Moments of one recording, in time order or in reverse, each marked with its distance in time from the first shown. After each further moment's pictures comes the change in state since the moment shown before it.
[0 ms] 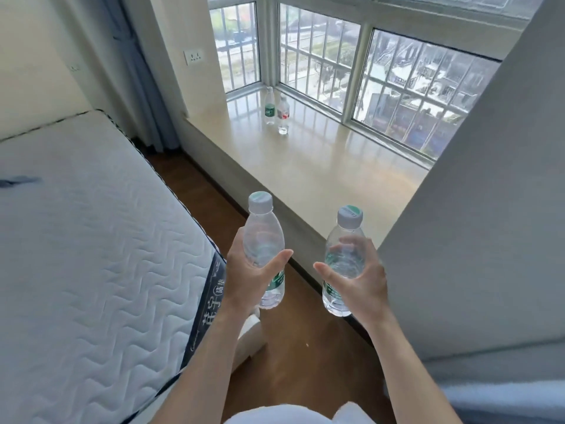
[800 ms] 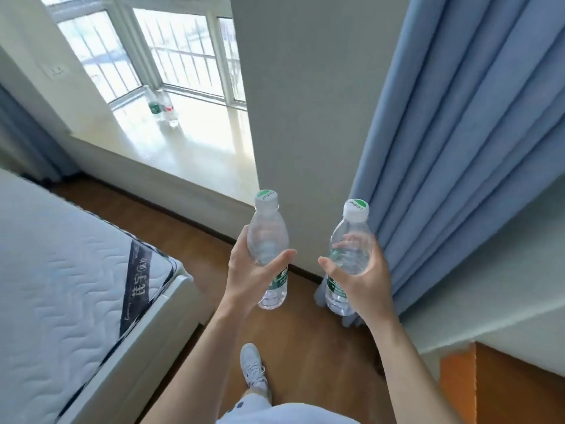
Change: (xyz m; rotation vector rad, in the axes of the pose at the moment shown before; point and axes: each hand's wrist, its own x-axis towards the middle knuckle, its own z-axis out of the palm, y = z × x) left_hand -0.318 0.112 0.144 -0.133 -0.454 -0.025; right_hand -0.326 0.013 -0.271 0.017 0.401 0.126
